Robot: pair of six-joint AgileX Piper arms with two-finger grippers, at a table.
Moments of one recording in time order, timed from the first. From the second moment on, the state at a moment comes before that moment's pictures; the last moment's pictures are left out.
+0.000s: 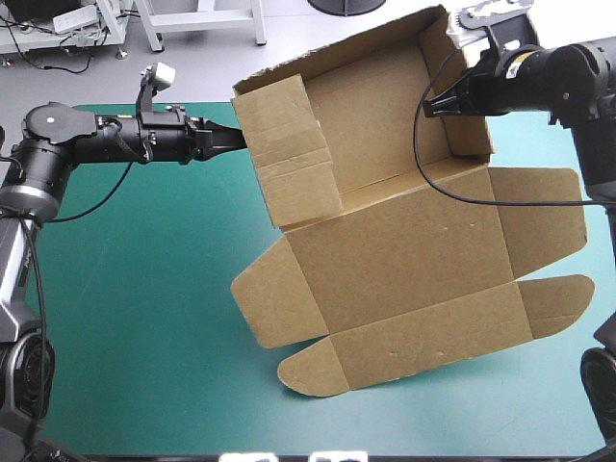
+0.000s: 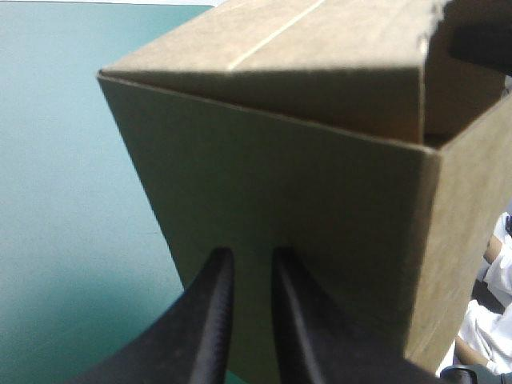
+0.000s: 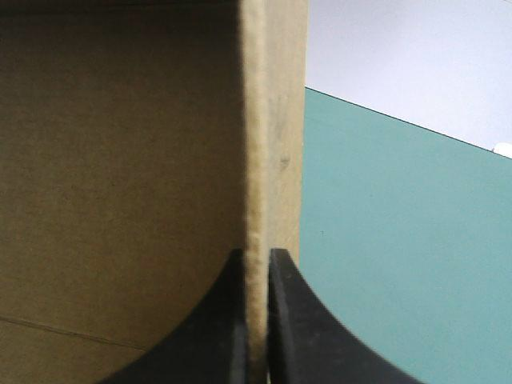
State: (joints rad) left arm 0.01 1.64 -1.63 -1.19 1.22 0.64; right arm 0.24 1.63 -2.15 0.06 1.23 -0.14
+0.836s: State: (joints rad) left arm -0.02 1.58 -1.63 -1.19 1.23 0.62; right arm 0.24 1.63 -2.15 0.05 1.21 -0.14
